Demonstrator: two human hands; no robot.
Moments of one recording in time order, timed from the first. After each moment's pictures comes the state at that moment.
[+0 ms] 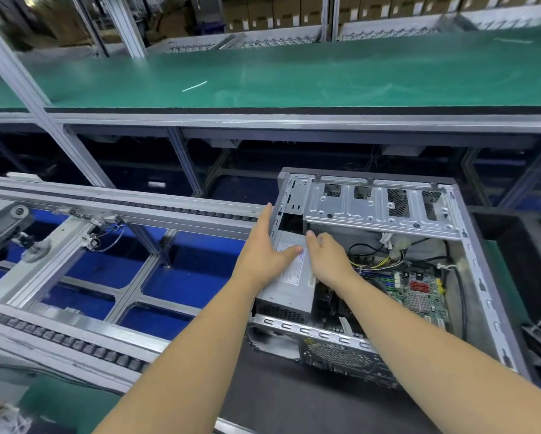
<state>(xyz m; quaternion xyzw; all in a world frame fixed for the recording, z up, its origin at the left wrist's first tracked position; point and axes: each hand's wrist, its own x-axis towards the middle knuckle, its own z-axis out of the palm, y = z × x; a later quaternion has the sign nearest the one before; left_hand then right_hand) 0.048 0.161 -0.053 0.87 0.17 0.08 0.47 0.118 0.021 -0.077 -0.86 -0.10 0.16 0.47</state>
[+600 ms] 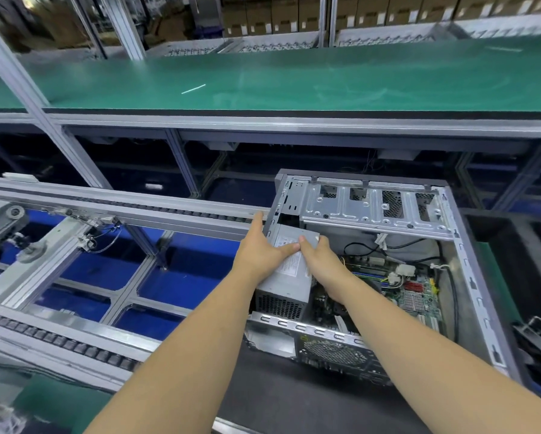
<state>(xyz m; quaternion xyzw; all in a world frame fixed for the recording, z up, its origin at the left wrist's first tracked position) 0.055 0.160 -0.051 0.84 0.22 0.06 0.48 0.108 0.019 -0.070 -0.80 -0.05 0.25 0.54</state>
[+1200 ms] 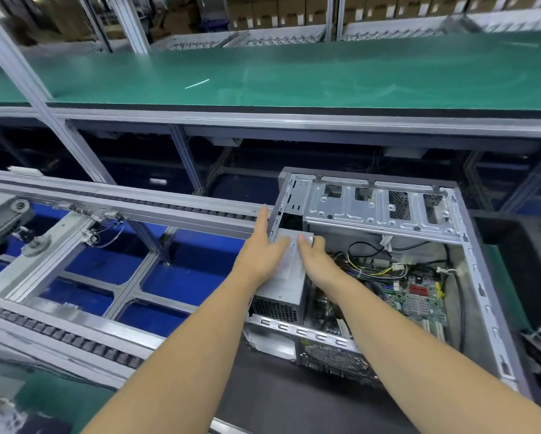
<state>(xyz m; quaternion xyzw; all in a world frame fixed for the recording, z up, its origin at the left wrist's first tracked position) 0.052 0.161 -0.051 0.83 0.21 0.04 0.52 0.113 0.032 -0.076 -0.80 -0.09 0.29 0.51</state>
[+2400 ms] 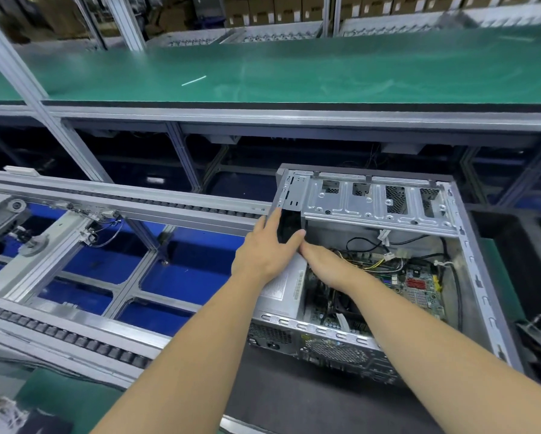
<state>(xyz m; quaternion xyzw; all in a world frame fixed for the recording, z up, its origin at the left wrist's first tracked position) 0.054 0.149 -0.048 0.93 0.21 0.02 0.30 0.120 0.003 -0.077 -0.80 -0.23 0.33 0.45</state>
